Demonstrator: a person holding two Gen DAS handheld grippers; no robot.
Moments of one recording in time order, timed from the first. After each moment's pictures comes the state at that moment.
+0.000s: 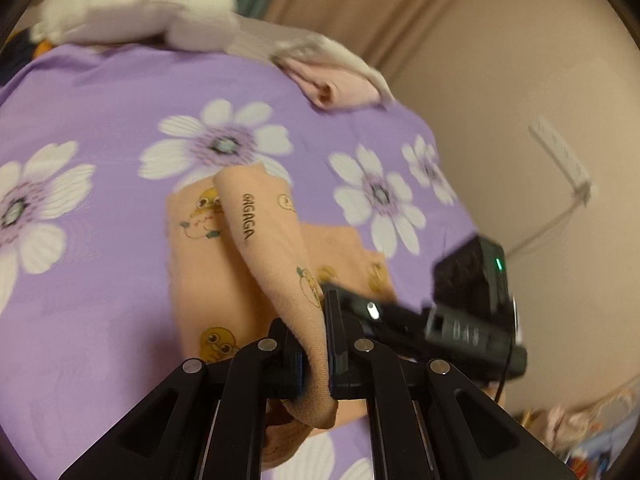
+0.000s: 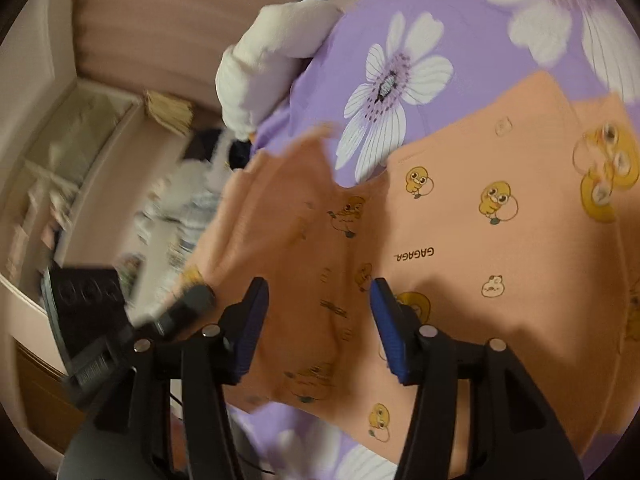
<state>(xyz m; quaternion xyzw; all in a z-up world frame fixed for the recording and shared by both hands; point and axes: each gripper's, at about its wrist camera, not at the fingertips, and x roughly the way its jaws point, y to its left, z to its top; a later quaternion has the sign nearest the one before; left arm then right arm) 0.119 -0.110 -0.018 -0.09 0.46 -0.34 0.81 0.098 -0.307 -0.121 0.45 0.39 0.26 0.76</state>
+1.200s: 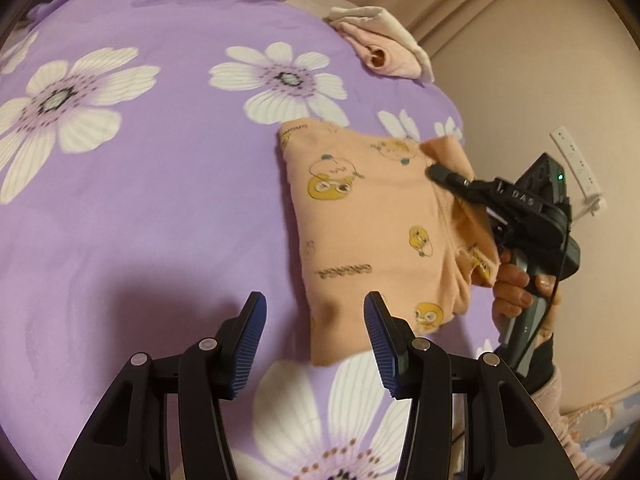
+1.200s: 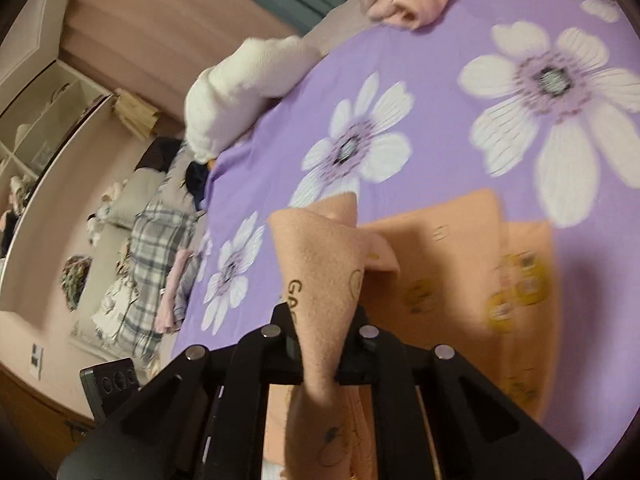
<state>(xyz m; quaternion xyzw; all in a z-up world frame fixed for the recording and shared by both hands) 0.088 -0.028 -0.062 -0.14 0.51 -0.32 0.78 0.126 -0.347 -0.076 0.35 0.39 0.16 0.84</state>
